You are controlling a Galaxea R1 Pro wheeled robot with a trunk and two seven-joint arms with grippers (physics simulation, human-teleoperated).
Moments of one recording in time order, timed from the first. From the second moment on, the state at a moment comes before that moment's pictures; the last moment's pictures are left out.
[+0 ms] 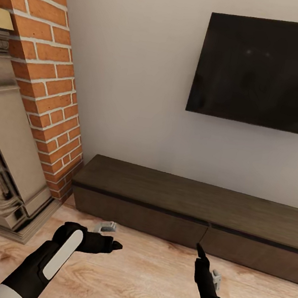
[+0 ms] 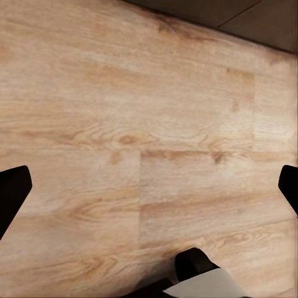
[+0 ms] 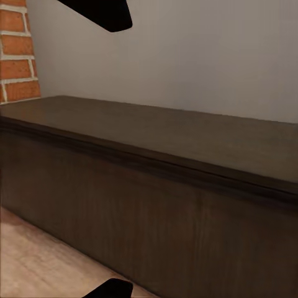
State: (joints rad) left arm -0.45 0.02 -0.27 -1.20 0.63 0.99 0.09; right arm -0.52 -0.07 0.03 -0.26 -1.54 -0.06 0.65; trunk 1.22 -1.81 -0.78
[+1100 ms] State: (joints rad) left arm -0.43 0.05 -0.29 -1.26 0.69 0.99 0.08; right arm -0.52 -0.08 0.03 -0.25 -1.54 -0.09 0.64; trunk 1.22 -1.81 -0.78
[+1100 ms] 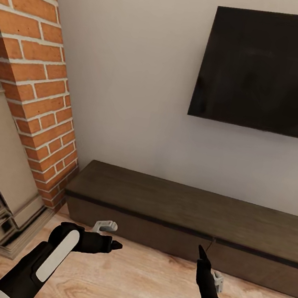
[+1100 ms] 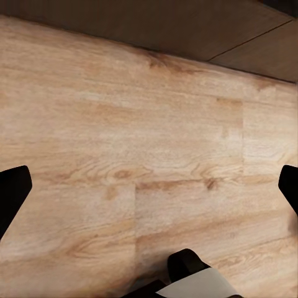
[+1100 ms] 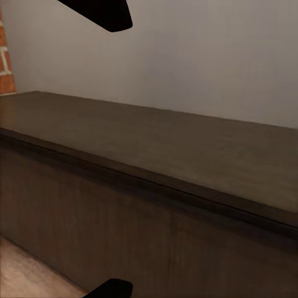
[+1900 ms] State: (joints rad) left arm -0.43 0.05 -0.29 -1.26 0.69 0.99 0.08; right arm -0.52 -0.08 0.03 -0.25 -1.54 -0.12 0.64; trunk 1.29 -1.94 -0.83
